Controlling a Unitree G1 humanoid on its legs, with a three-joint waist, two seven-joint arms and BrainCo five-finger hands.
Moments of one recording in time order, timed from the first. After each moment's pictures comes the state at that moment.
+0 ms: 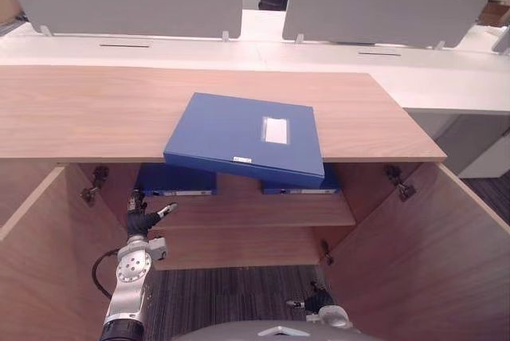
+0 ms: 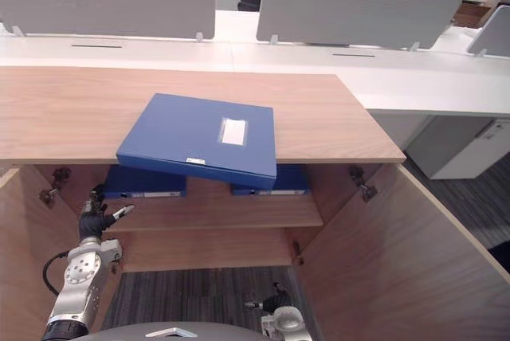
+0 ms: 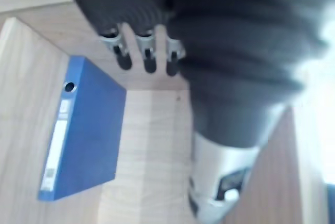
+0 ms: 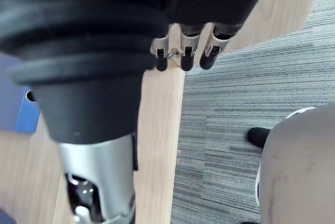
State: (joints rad) left arm 0.12 0.11 0.09 0.25 -0.15 -0.15 0.22; right arm 0.03 -0.05 0.00 1.04 -0.12 -0.04 -0.15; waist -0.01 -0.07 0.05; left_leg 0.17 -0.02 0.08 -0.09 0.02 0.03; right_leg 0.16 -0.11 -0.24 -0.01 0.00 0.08
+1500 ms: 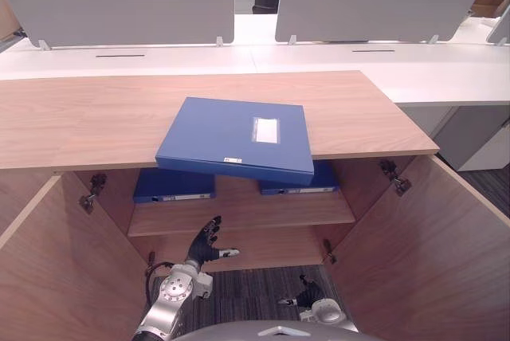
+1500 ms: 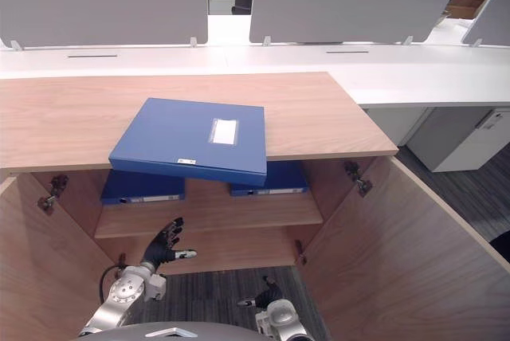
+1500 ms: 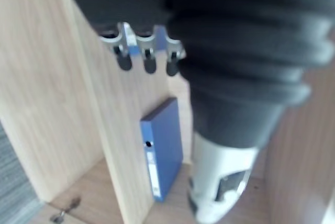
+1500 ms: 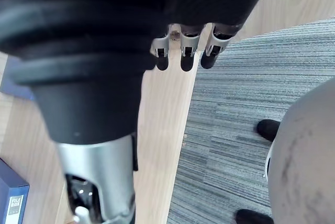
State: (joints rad) left arm 0.15 0.13 -0.28 0.39 -0.10 -0.12 0.00; right arm -0.01 -0.05 0.10 1.04 -0.16 -0.04 -0.11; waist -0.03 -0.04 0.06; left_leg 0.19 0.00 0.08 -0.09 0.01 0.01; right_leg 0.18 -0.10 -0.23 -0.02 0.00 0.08
